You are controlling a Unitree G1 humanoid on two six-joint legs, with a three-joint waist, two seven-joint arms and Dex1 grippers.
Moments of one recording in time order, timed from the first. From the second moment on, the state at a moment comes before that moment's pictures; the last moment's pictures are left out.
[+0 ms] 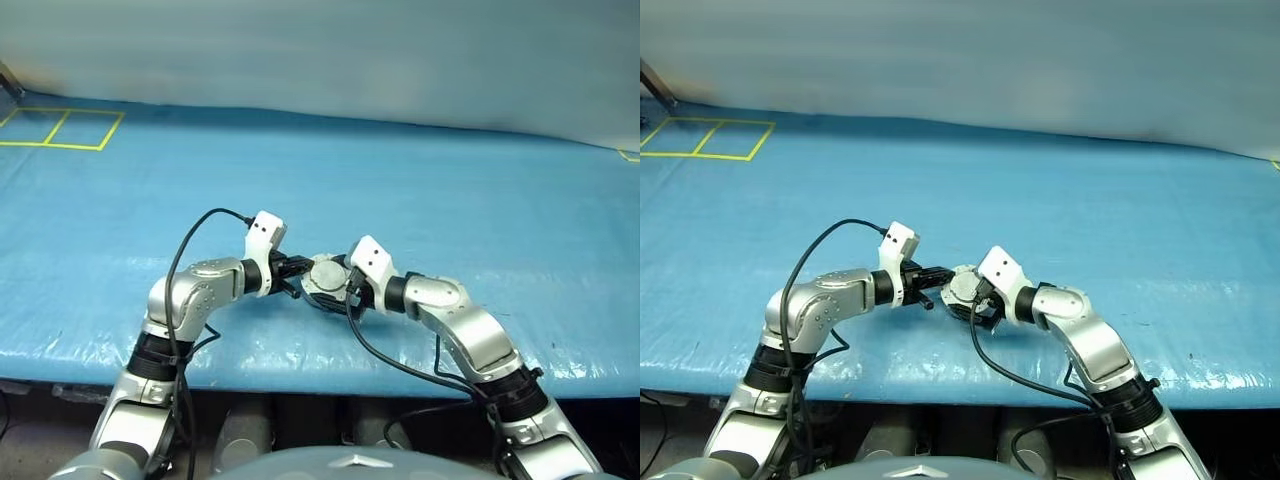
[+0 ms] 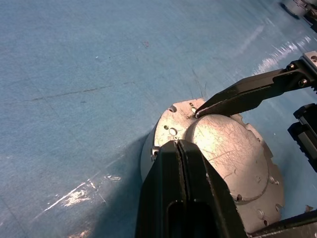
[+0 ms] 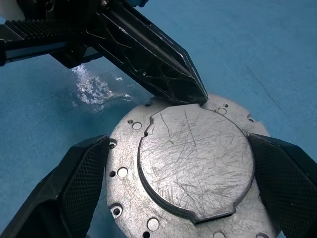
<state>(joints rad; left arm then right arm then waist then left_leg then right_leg) -0.39 0.31 -0.15 -0.13 -0.51 1.01 -0.53 -0.19 -0.44 0.28 -0.29 0.20 0.61 0.70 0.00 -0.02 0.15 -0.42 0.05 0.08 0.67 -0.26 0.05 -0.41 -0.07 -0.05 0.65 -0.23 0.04</state>
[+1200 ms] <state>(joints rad) -0.38 0.32 -0.15 -0.13 -0.49 0.97 -0.57 0.10 0.08 -0.32 -0.30 1.34 1.07 -0.09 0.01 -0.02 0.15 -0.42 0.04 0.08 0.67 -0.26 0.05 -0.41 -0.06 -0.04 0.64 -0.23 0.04</state>
